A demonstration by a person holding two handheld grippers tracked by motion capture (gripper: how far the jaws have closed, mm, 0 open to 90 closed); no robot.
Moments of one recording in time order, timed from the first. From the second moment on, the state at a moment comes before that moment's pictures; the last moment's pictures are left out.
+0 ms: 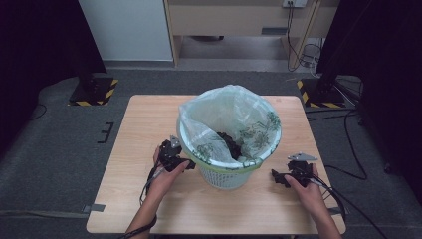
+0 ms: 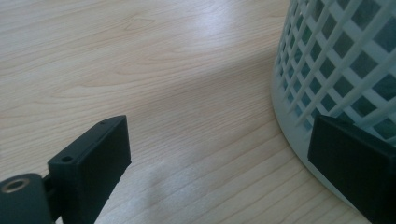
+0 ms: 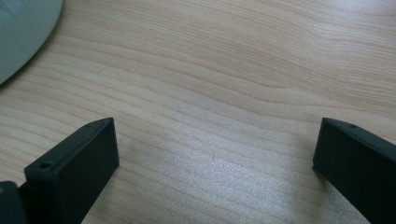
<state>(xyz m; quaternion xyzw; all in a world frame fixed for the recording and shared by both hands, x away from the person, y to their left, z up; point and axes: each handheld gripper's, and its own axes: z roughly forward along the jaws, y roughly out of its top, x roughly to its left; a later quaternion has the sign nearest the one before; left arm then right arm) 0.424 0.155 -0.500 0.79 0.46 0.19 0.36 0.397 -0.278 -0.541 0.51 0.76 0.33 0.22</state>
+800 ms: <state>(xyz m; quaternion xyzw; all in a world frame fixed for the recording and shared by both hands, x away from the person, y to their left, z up) 0.424 0.163 -0.464 0.78 0.45 0.18 0.39 0.389 -0.304 -0.500 0.53 0.71 0.45 0.14</state>
